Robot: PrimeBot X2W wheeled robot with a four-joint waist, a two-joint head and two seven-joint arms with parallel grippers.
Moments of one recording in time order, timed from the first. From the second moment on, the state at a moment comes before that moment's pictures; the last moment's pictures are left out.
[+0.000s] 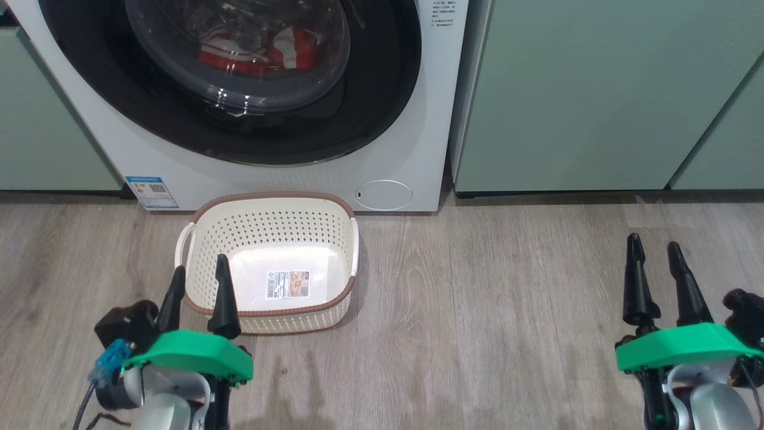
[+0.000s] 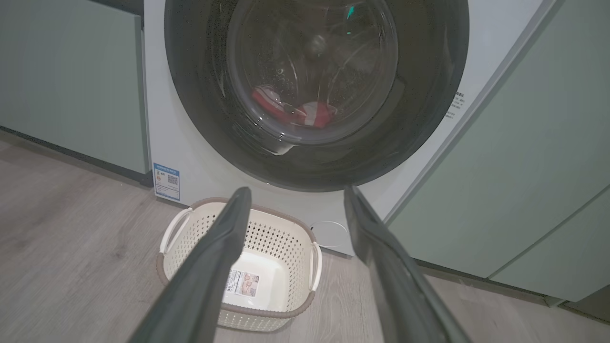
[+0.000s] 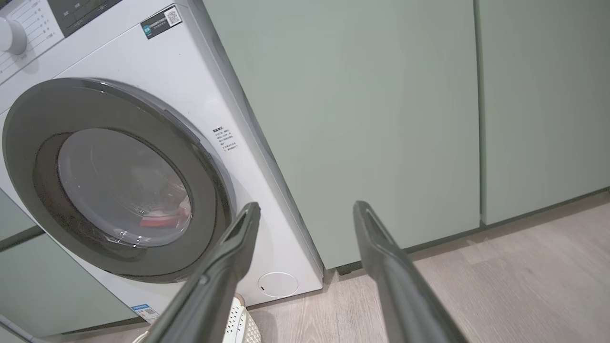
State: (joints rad) left arm -0.04 0.07 -0.04 0.17 -0.49 0.10 -0.14; right arm -0.08 -0.03 -0.04 0.18 0.45 0.12 -0.14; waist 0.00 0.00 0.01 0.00
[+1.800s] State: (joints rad) left arm -0.09 0.05 -0.01 0.29 -0.09 0.07 -0.25; right arm -0.10 -0.04 -0.01 0.20 0.10 0.12 -0.25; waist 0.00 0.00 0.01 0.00
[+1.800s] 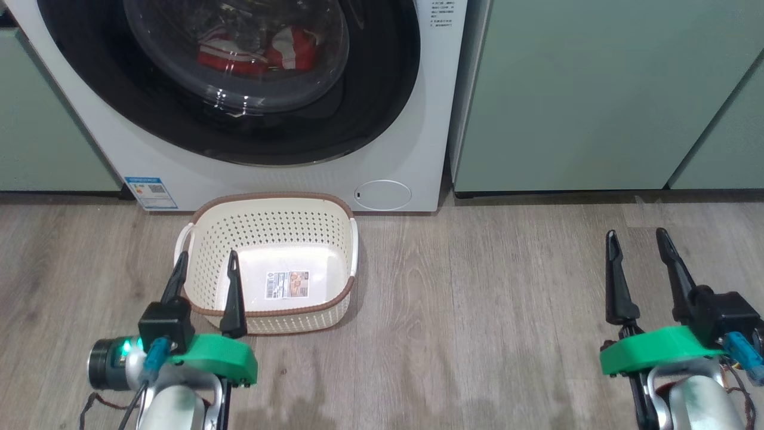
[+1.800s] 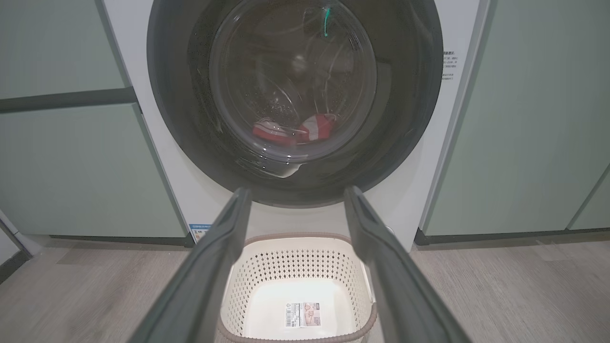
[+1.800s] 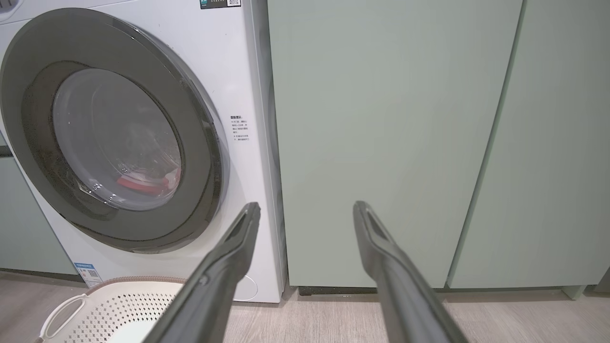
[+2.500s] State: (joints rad) left arm -0.10 0.04 -0.01 0.30 -0.09 0.05 -0.25; right arm -0.16 -0.04 -0.05 0.32 0.45 0.12 -0.25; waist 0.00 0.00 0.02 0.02
